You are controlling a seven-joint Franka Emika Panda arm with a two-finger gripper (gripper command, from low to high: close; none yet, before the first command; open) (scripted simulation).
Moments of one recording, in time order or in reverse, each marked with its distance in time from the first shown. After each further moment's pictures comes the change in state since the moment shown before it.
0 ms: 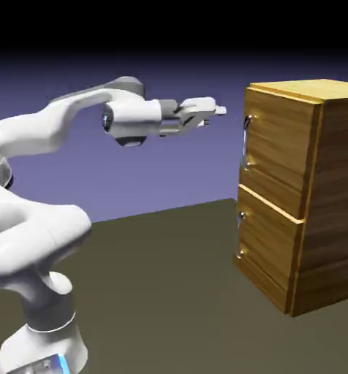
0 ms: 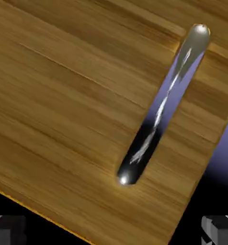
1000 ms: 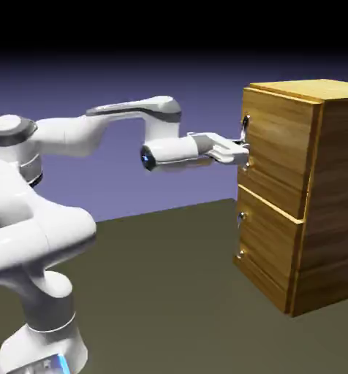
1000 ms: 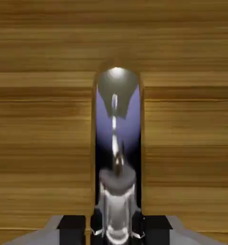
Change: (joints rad) arm -0.166 0.227 0.137 0.123 0.560 -0.076 -0.296
